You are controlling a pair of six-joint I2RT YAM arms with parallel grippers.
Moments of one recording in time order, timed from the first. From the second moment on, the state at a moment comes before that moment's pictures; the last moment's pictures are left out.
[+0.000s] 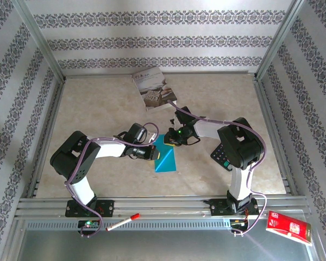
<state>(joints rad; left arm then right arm) -0.57 1.73 0.75 -0.01 0.56 -0.42 0.50 1.90 1.07 -0.33 -0.54 0.62</state>
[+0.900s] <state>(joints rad) -0.57 1.74 0.76 -0.03 0.55 -0.41 0.54 1.65 0.86 -0.22 -0.49 0.76</state>
